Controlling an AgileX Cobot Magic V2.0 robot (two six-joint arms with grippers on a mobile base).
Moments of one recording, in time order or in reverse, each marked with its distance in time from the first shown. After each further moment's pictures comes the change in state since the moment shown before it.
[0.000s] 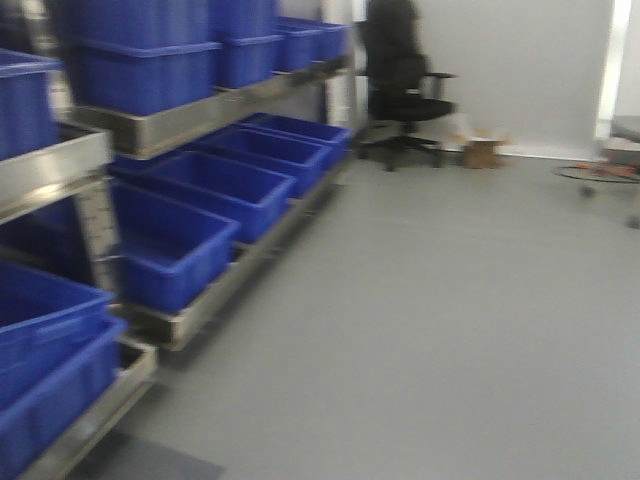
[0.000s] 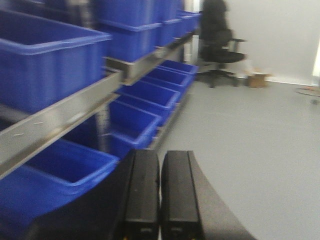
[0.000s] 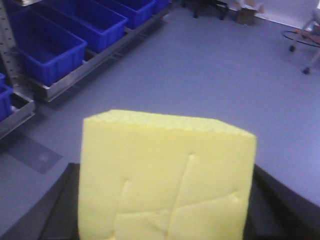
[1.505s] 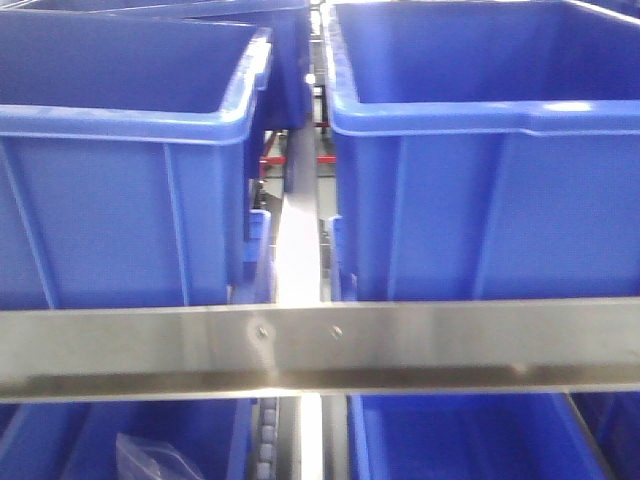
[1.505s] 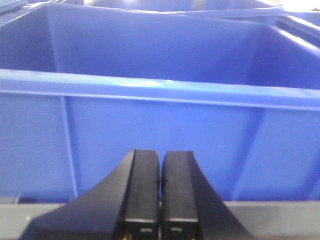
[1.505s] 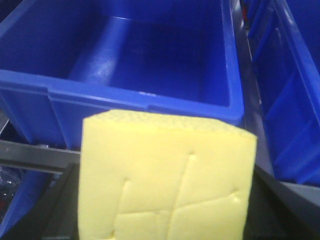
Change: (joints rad) left arm 0.000 0.000 0.000 0.000 0.000 0.000; right arm 0.000 0.000 0.000 0.000 0.000 0.000
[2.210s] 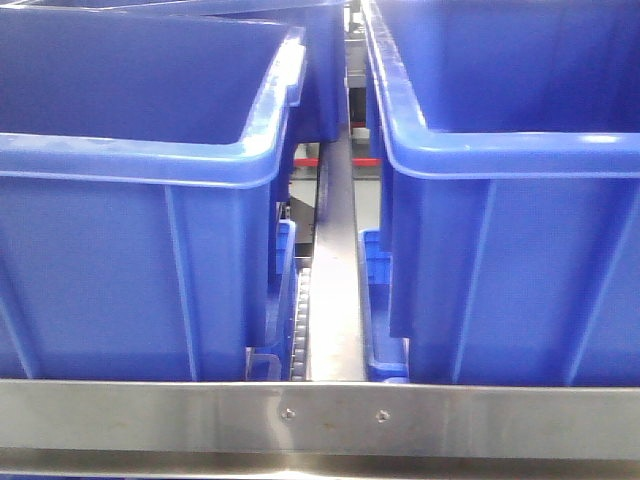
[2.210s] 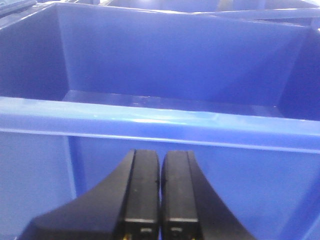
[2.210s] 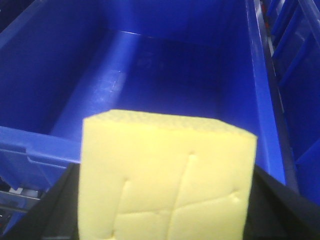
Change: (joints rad) left arm 0.000 0.000 0.000 0.000 0.000 0.000; right arm 0.000 0.000 0.000 0.000 0.000 0.000
